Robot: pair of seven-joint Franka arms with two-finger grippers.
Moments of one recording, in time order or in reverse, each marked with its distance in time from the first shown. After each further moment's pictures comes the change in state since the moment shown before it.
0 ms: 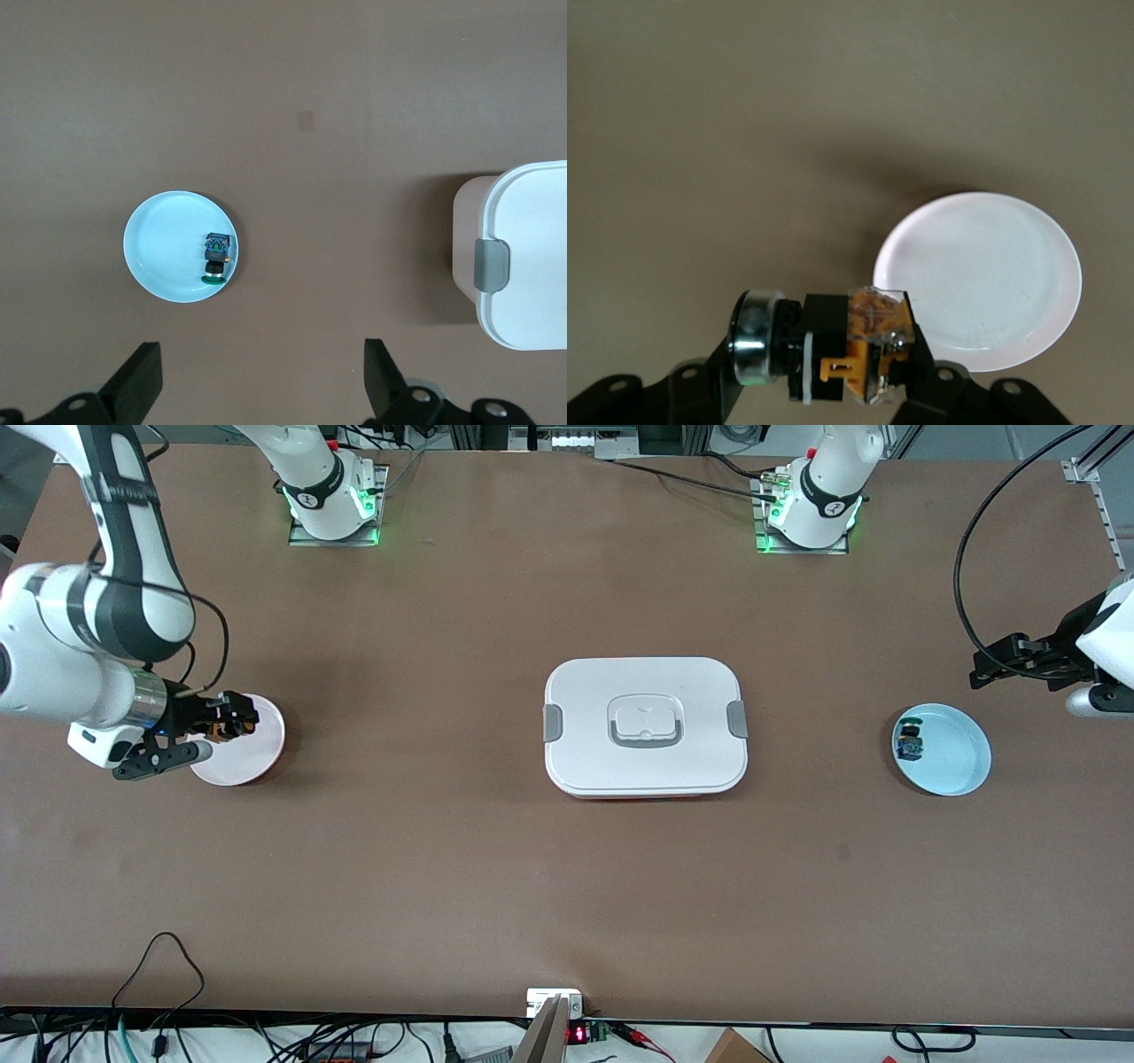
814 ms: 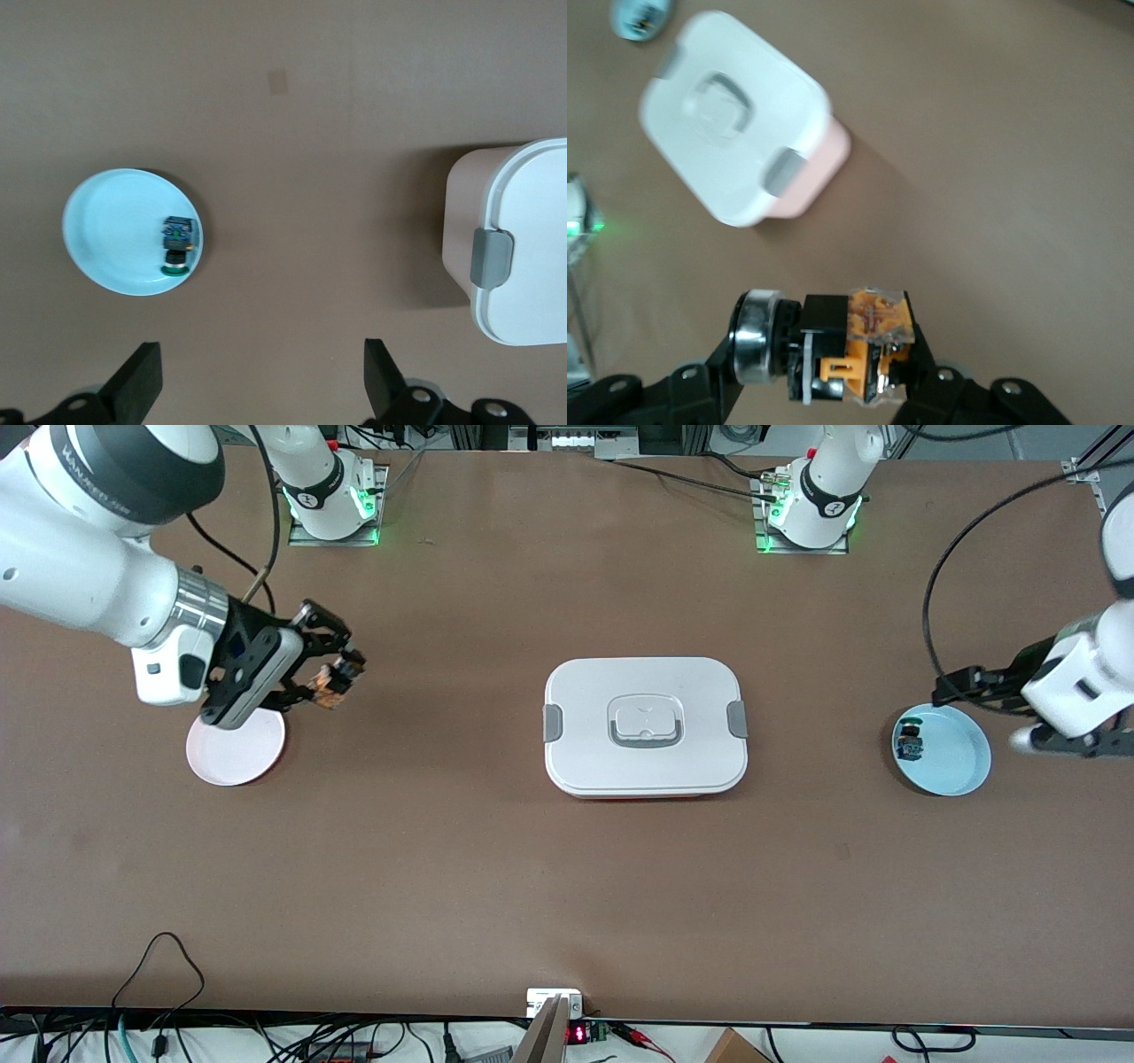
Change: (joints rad) left arm -0.004 0.140 -0.003 0.003 -0.070 -0.011 0.000; right arm 0.097 -0.107 0.201 0.207 0.400 -0.106 -0.210
